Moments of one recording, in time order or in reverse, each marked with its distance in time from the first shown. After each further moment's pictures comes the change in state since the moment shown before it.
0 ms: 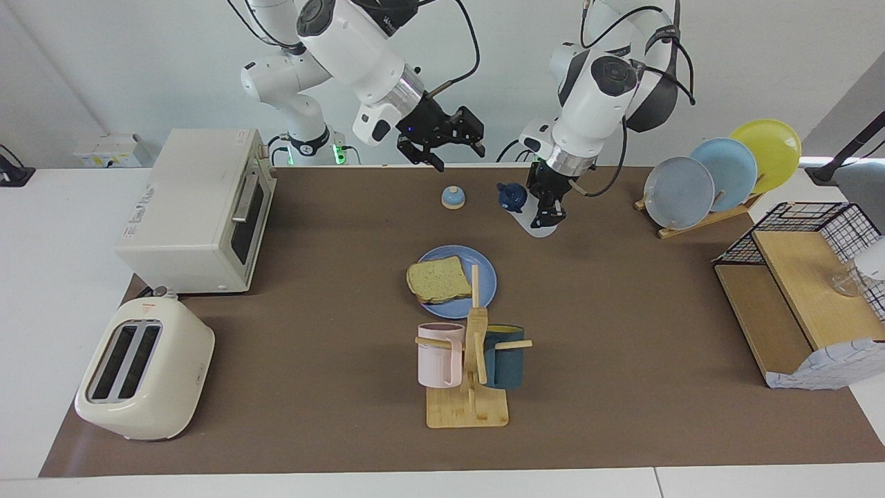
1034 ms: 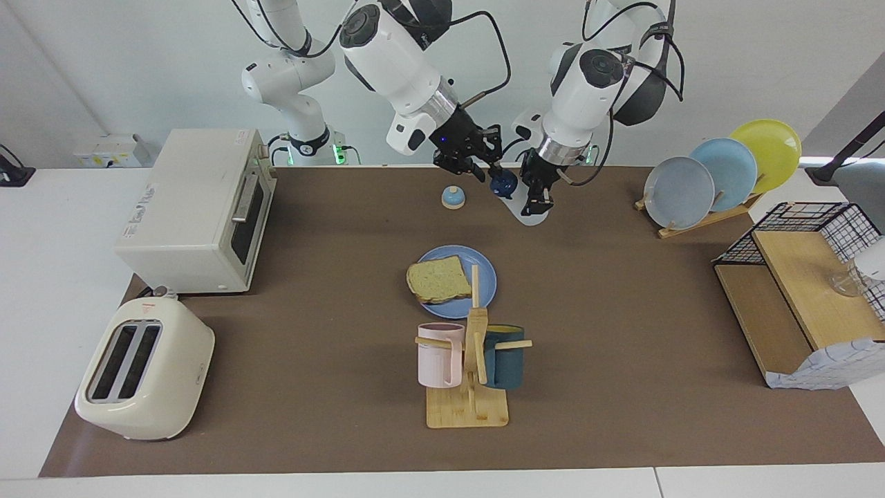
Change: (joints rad) left arm -0.001 -0.073 -0.035 -0.094 0.000 0.025 0.005; right arm 0.063 0.082 0.001 0.023 -0.023 0.123 0.004
